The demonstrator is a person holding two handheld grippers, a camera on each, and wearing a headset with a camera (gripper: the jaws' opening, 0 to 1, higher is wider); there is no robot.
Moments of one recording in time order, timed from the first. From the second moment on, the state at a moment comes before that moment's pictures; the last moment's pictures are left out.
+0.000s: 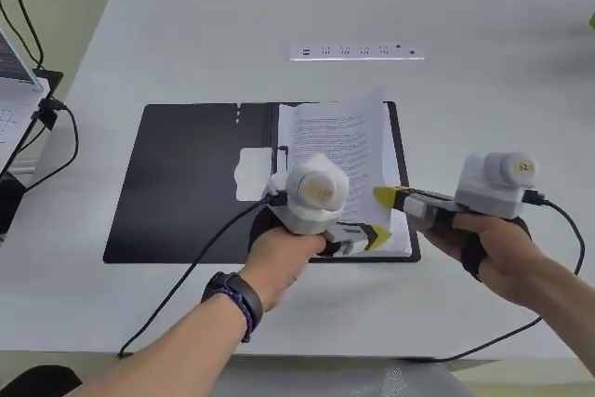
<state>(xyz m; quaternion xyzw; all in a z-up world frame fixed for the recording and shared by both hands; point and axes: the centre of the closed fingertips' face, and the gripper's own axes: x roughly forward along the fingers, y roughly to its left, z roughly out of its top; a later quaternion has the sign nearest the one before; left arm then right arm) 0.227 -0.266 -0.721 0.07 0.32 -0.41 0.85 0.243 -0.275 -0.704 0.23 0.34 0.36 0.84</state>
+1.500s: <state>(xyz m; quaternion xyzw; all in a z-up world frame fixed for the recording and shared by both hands) 0.212 -0.126 -0.699 0.06 0.30 -0.33 0.89 0.246 -0.137 -0.657 0.20 0.32 0.46 0.80</state>
